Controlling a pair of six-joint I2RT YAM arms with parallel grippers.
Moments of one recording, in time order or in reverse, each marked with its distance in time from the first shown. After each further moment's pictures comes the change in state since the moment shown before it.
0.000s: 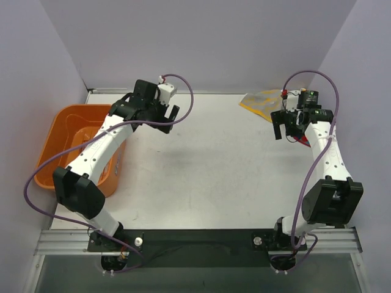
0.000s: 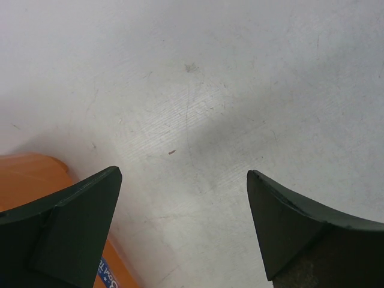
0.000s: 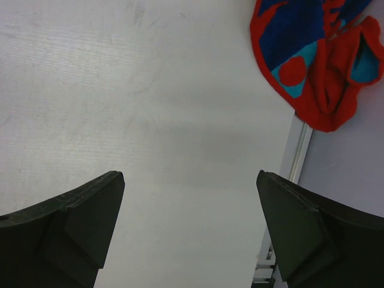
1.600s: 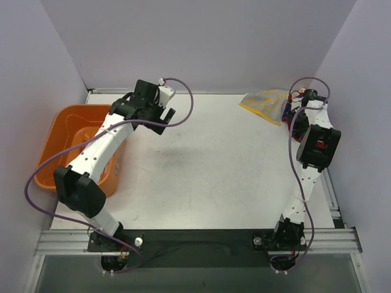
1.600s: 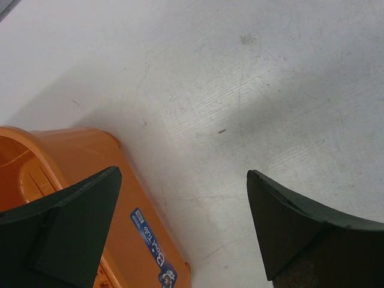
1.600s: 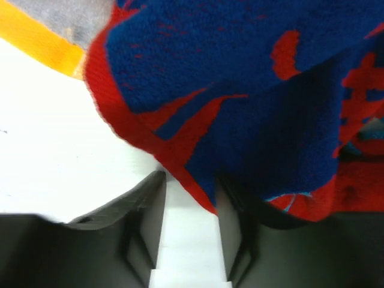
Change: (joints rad) left arm 0.000 0.017 0.031 -0.067 -0.175 0.129; right arm -0.188 0.929 0.704 -0.113 -0.016 -0.100
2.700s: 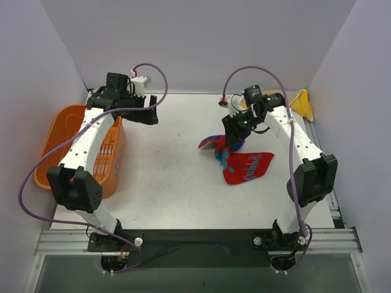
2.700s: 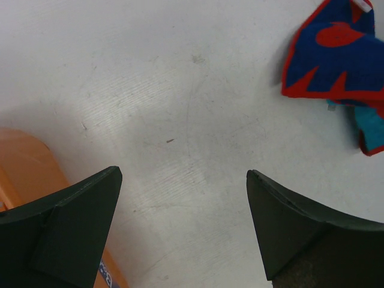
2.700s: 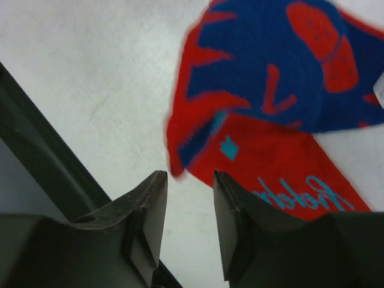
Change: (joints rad) left arm 0.251 0.023 0.043 -0.007 0.435 -0.182; right arm 0.589 -0.678 -0.384 -0.178 -0.491 0.070
